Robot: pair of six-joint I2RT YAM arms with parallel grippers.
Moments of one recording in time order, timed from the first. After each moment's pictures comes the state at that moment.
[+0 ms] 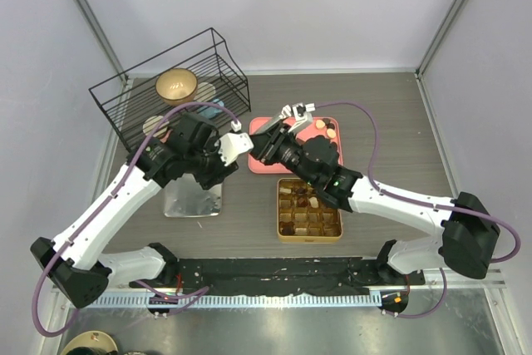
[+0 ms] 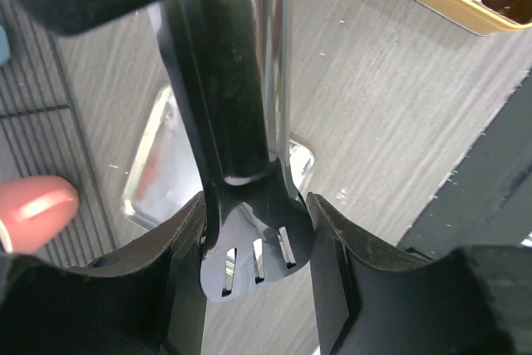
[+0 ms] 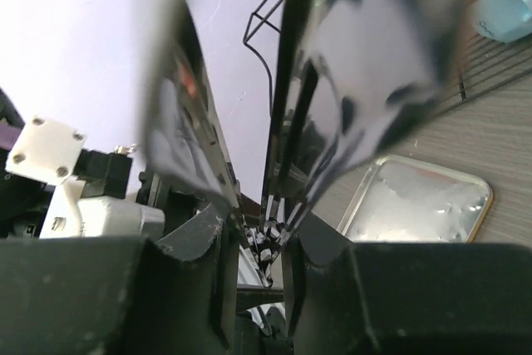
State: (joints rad) left arm -0.66 1.16 1.29 -1.06 0.12 0.46; right arm 0.96 1.32 0.87 0.51 0.12 0.93
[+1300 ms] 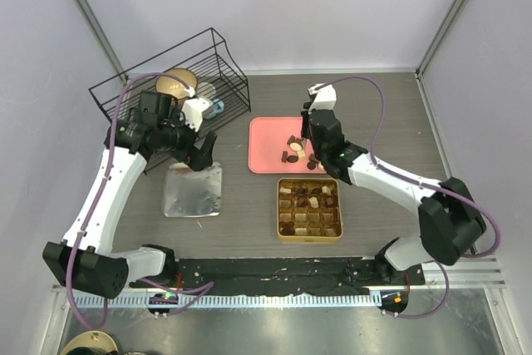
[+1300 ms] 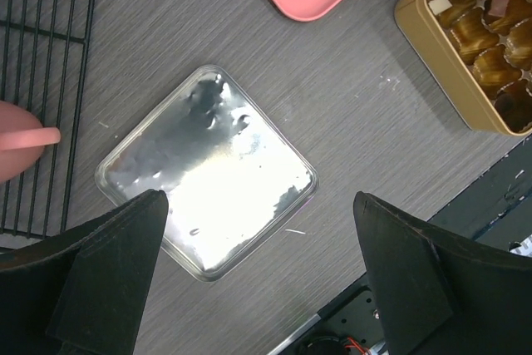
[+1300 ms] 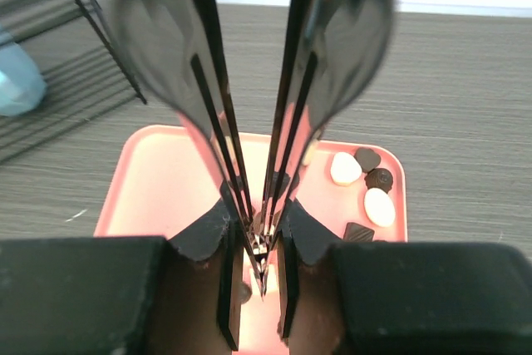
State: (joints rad) left arm -0.23 1.22 1.34 -1.04 0.36 0.34; right arm 0.66 1.42 0.94 0.23 0.54 0.18
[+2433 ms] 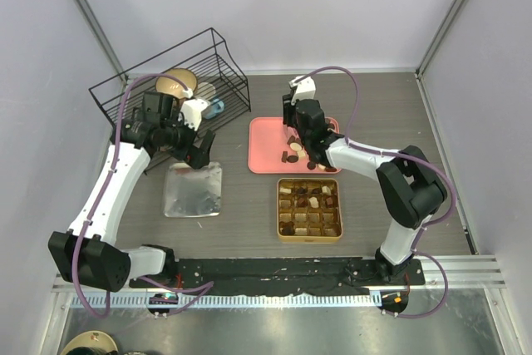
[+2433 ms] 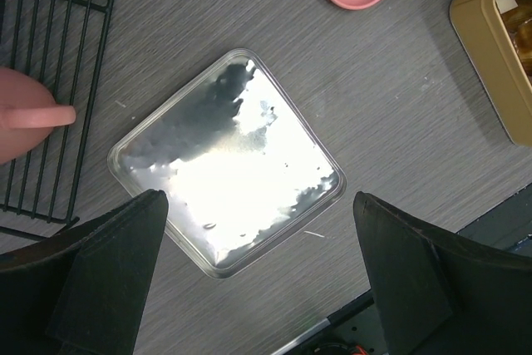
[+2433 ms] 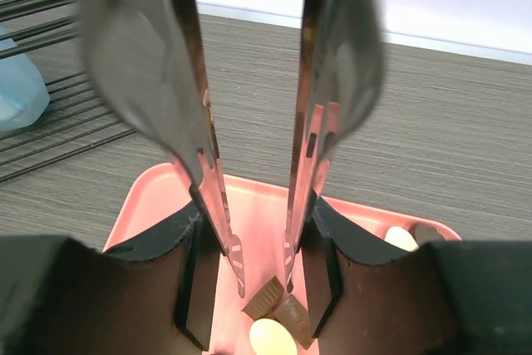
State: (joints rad) left arm -0.20 1.27 1.29 -0.98 0.30 0.32; right arm 0.60 1.76 1.09 0.48 0.39 0.08
